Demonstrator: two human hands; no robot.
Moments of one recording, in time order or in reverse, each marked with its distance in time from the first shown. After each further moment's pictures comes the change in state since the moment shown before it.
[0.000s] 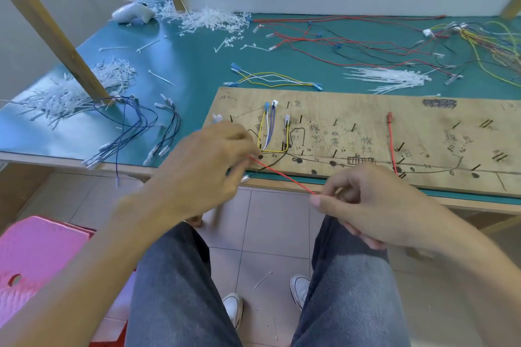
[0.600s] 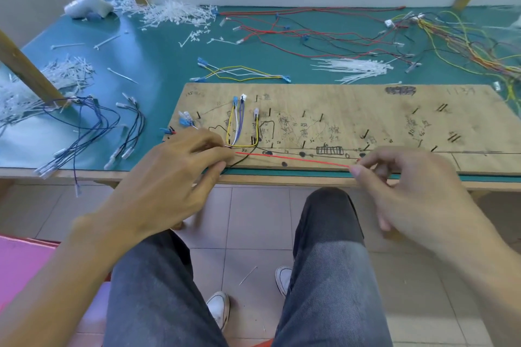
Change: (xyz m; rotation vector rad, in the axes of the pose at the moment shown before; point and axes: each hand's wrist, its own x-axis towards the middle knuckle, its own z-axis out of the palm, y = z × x) left_hand -0.011 -0.005 0.016 0.036 0.054 0.142; right_hand -0.044 0.027 -0.022 -0.128 0.568 0.042
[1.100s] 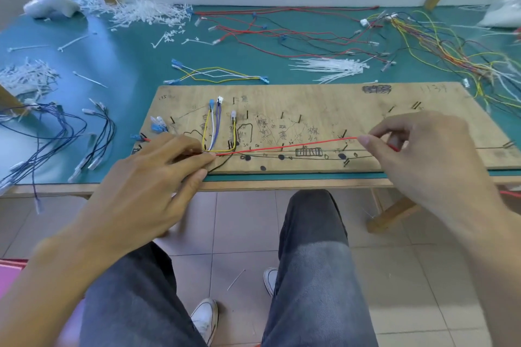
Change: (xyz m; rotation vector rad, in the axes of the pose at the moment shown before) left_hand -0.001 0.002 0.008 0.080 0.007 -0.045; right_hand 0.035 0.016 -0.030 -0.306 0.285 -0.055
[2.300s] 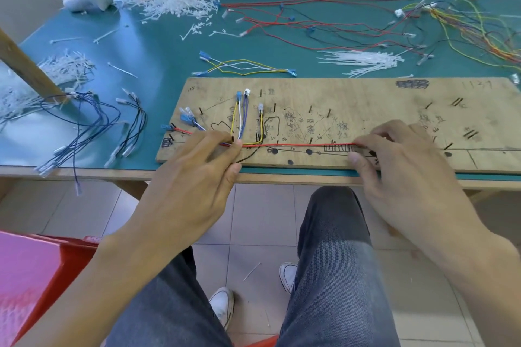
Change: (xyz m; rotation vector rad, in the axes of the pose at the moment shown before) left_hand -0.004 0.019 0.019 0.047 0.022 -0.126; right_hand -0.022 -0.021 0.047 -0.228 -0.098 -0.181
